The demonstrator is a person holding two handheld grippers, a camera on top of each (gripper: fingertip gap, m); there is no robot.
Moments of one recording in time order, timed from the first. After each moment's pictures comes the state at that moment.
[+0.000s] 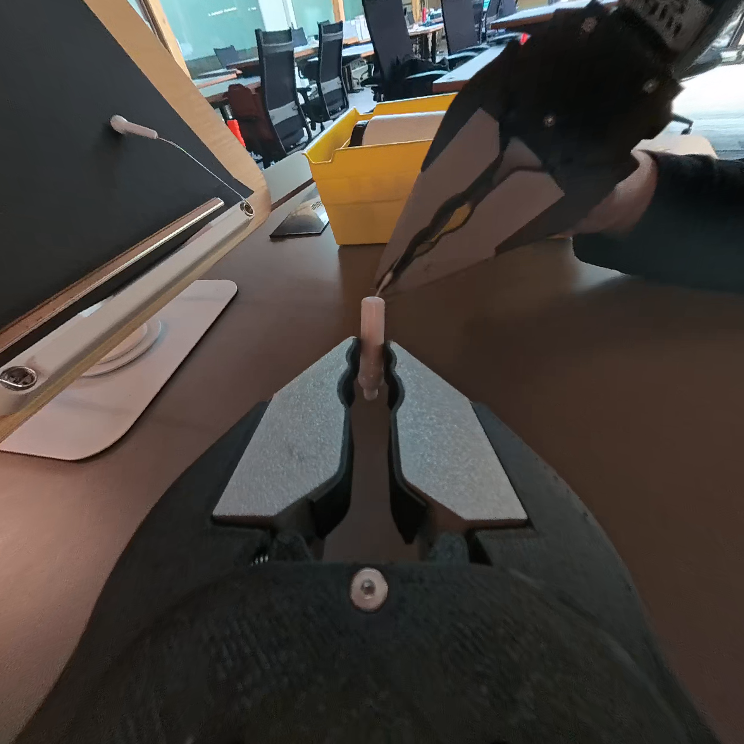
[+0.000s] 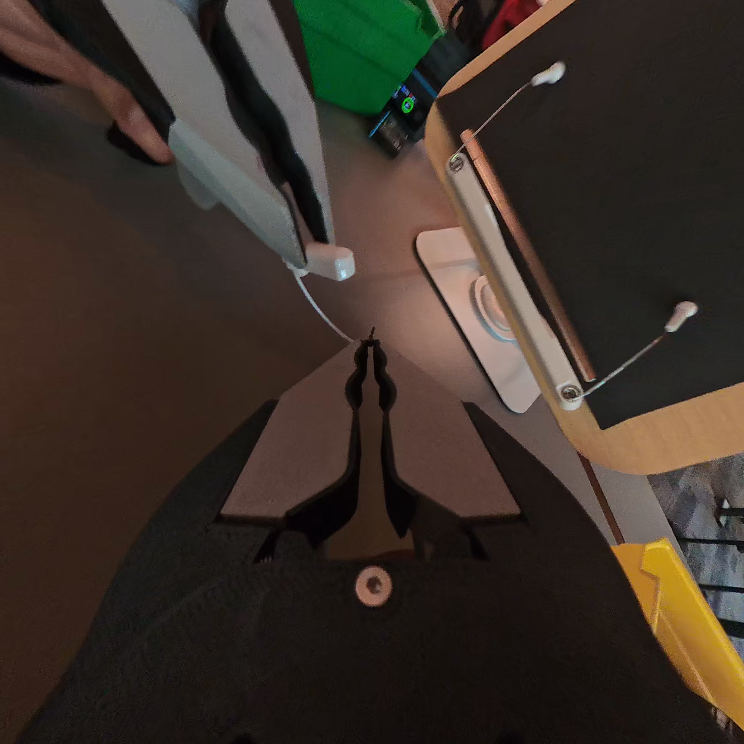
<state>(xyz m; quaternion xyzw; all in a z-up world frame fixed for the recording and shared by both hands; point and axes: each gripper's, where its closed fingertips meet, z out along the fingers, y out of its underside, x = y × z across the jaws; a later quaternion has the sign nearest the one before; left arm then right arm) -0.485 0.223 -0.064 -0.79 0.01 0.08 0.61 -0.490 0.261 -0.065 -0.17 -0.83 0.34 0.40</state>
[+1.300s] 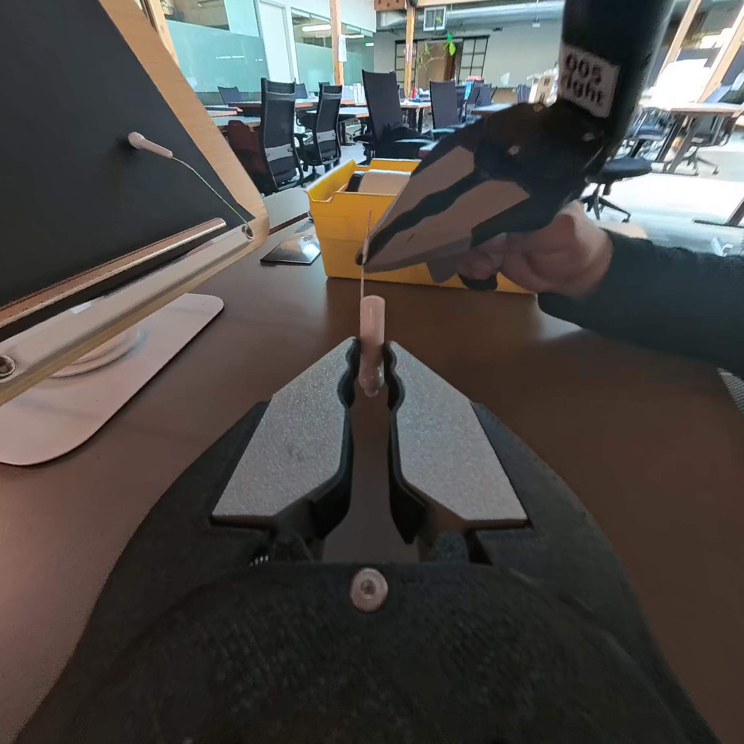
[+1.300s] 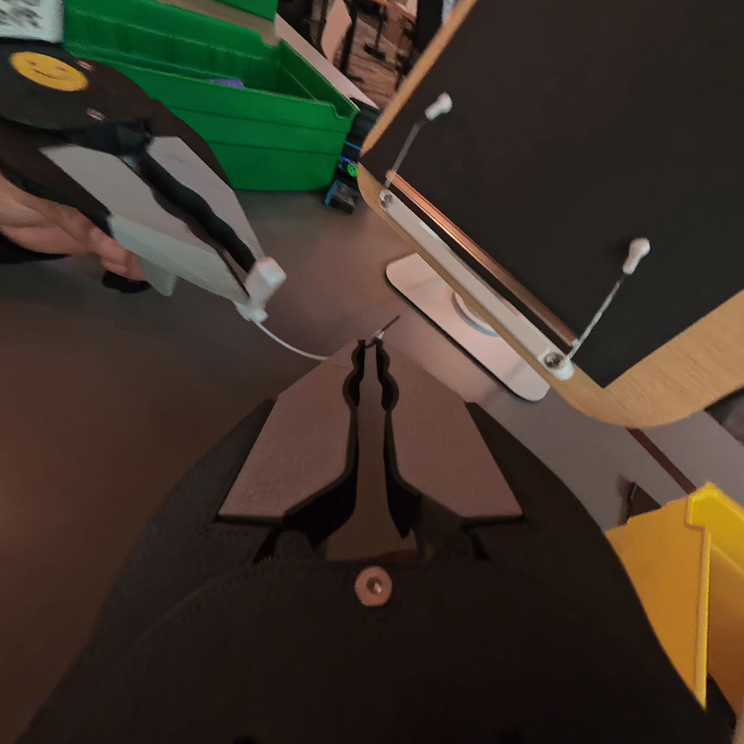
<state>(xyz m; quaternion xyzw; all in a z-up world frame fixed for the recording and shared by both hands) -0.481 0.222 -0.048 -0.76 -0.03 0.02 0.65 -0.500 0.278 -0.039 -0.28 -0.77 0.45 0.37</state>
